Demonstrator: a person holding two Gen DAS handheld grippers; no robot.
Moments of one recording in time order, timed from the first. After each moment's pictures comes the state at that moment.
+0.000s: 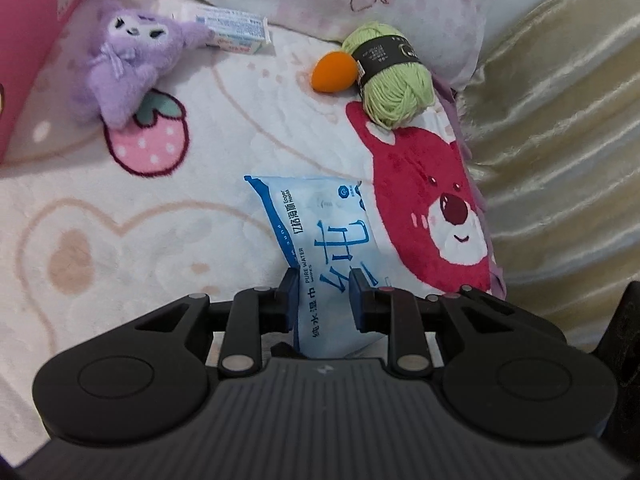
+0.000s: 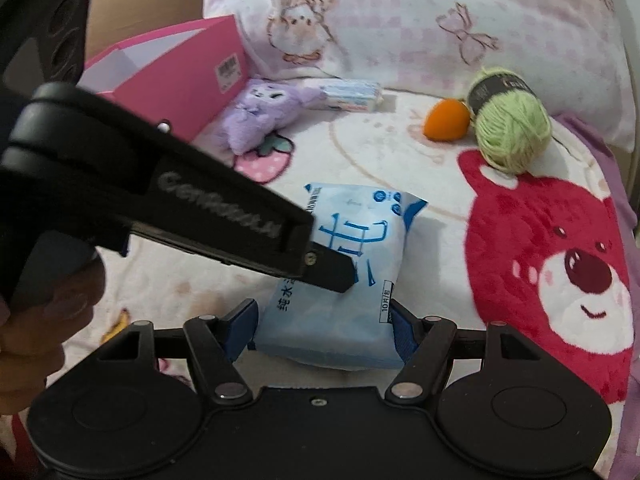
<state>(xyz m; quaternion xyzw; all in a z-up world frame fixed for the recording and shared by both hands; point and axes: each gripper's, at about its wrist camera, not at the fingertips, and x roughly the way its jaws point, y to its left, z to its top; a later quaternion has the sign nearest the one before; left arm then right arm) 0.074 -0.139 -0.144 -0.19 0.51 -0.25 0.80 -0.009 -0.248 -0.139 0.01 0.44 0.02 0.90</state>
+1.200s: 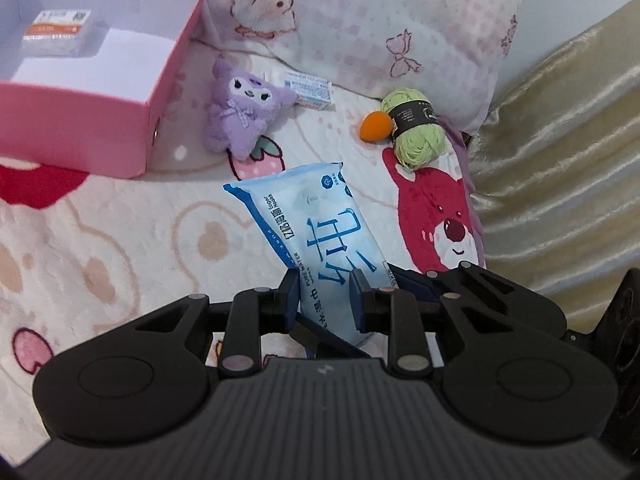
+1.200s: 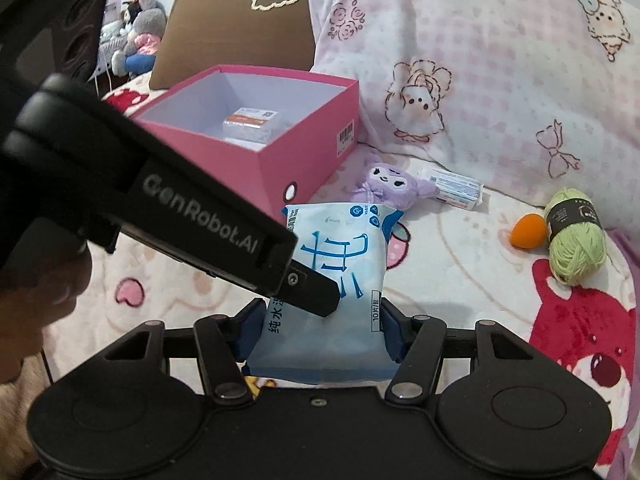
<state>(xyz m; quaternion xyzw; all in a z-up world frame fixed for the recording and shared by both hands) 0.026 -0.043 -0.069 -0.20 0.50 -0.20 0.82 -0.009 -0.173 -0.070 -0.03 0.40 0.10 0.91</state>
